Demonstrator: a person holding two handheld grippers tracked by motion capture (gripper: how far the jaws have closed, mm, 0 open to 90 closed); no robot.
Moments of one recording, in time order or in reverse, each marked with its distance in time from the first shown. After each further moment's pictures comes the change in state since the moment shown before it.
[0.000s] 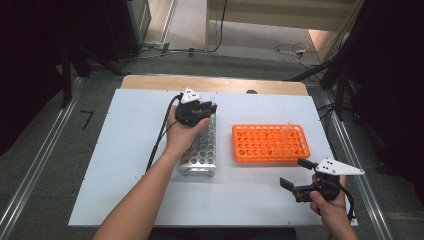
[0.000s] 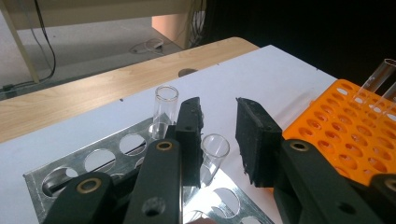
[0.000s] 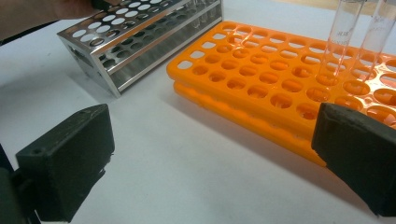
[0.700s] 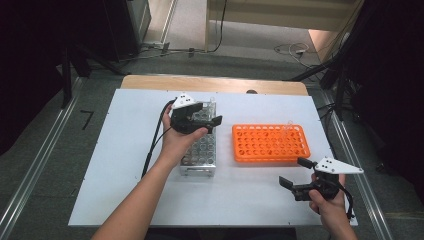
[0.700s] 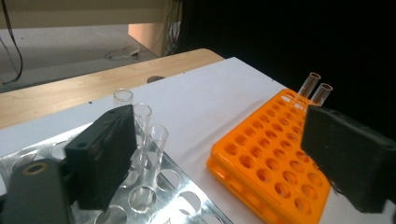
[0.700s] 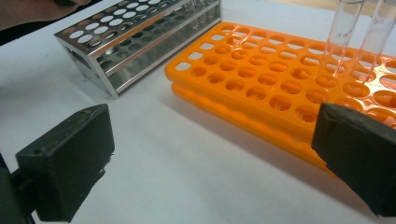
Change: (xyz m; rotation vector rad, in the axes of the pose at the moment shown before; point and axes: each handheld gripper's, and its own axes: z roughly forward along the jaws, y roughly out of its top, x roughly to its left) left arm -0.023 0.000 -0.042 -0.036 -0.110 -0.031; right arm -0.001 0.002 0.003 0.000 -0.002 0.002
